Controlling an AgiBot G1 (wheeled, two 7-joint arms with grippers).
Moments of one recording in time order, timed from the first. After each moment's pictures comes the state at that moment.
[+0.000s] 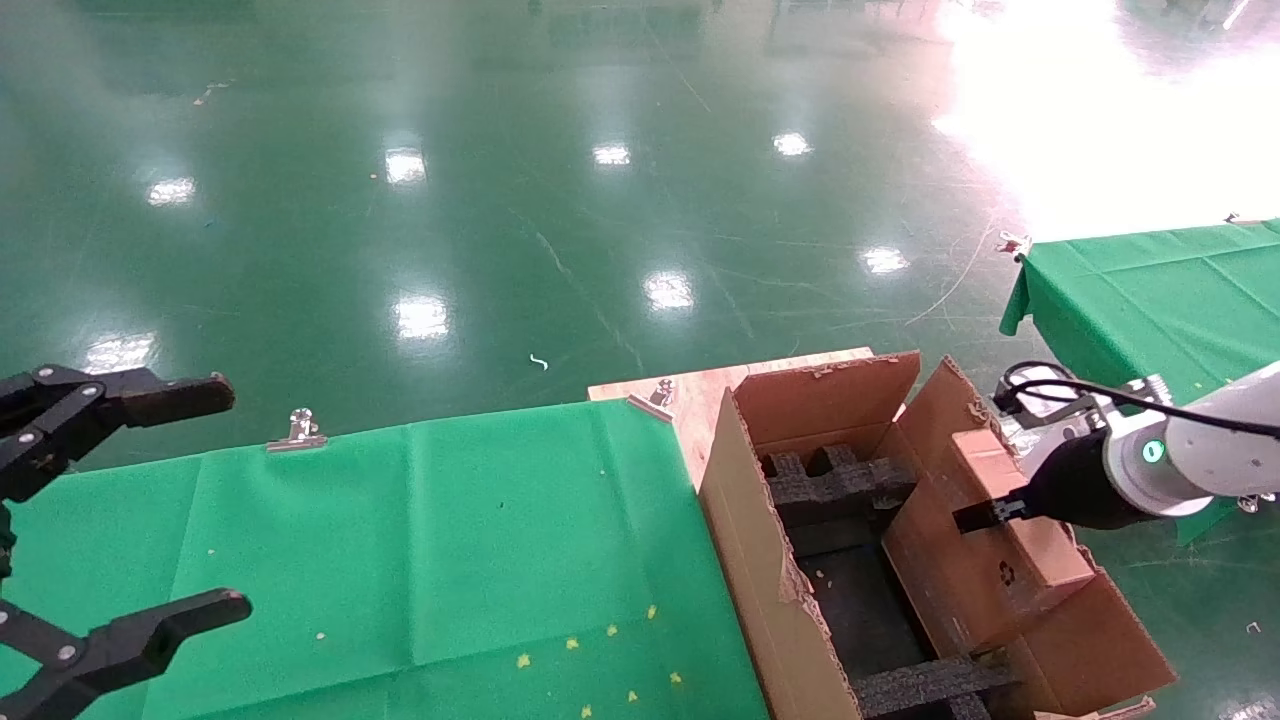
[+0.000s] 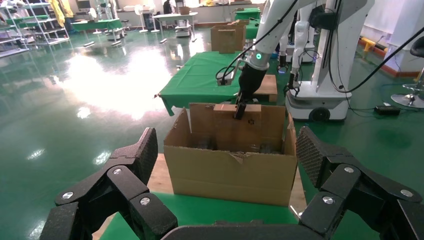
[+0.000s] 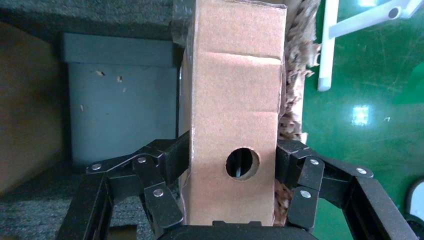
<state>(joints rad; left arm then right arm) -1.09 0.58 0.36 -1.25 0.67 1.46 -0.14 2.14 -0.52 -2.28 1.14 -1.50 -0.73 1.66</state>
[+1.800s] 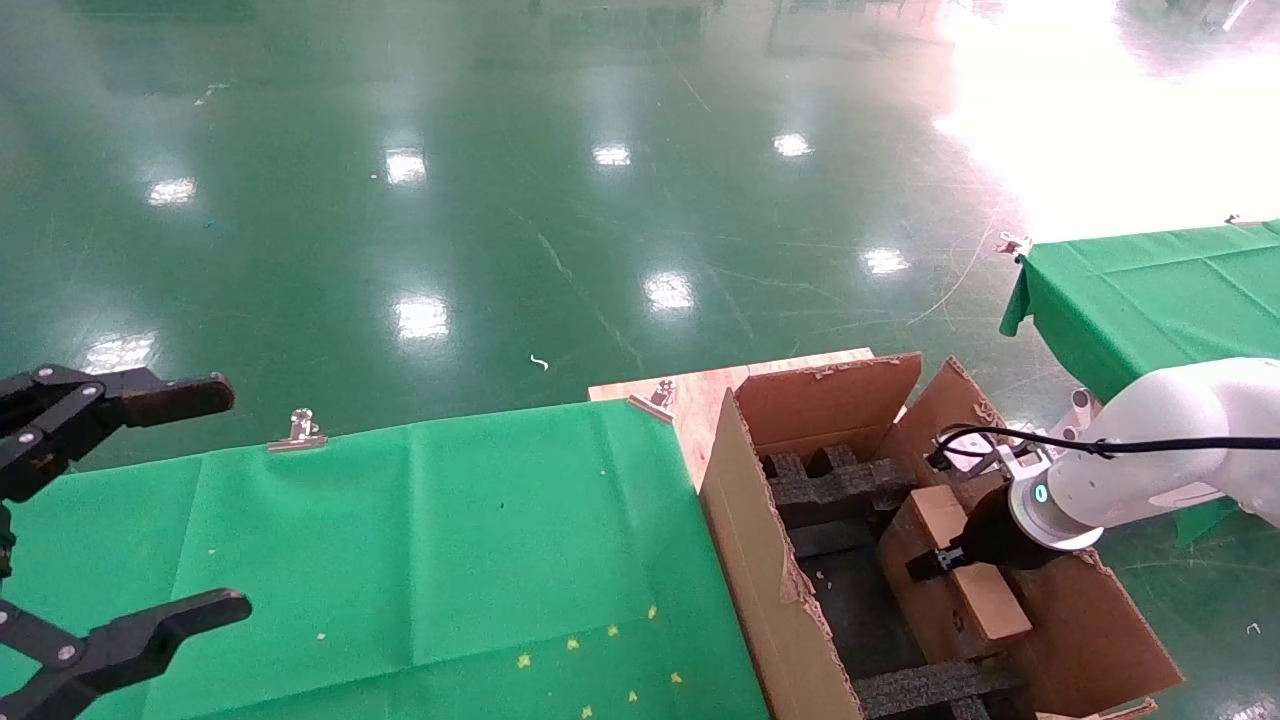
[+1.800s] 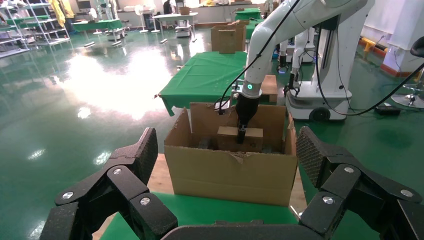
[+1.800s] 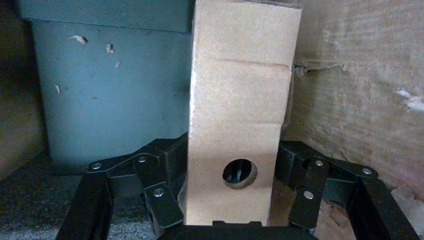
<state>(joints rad) -1.09 0.58 0.36 -1.25 0.67 1.46 -0.14 1.77 -0.77 -2.20 0.70 -1.22 -0.73 1.41</state>
